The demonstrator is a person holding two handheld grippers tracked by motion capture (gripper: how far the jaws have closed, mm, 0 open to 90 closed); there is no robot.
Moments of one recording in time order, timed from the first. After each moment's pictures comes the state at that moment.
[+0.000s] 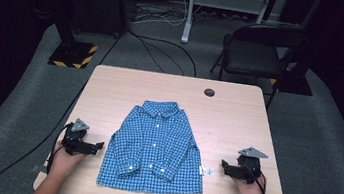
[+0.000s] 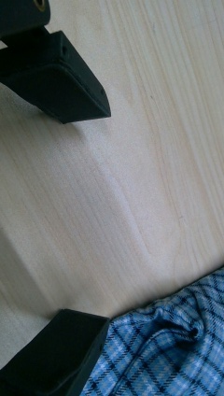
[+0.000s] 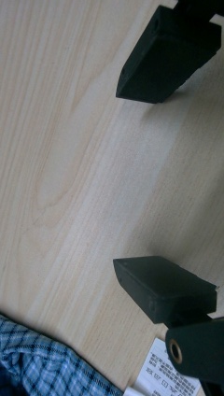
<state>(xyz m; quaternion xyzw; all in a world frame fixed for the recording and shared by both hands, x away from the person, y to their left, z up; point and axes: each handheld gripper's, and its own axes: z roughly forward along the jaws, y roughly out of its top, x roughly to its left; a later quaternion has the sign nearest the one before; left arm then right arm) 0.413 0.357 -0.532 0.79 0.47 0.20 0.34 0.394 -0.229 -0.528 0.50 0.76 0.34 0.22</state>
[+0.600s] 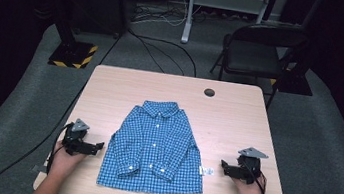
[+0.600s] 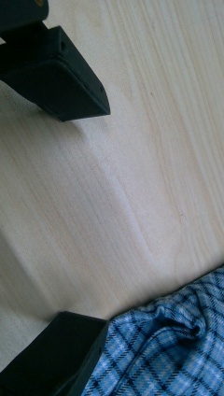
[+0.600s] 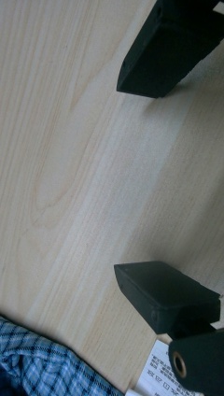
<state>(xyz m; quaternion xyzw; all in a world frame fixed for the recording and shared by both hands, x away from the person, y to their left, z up) 0.413 0.356 -0.532 0.79 0.47 0.19 0.34 0.395 -0.229 -0.529 0.50 0.76 0.34 0.22</state>
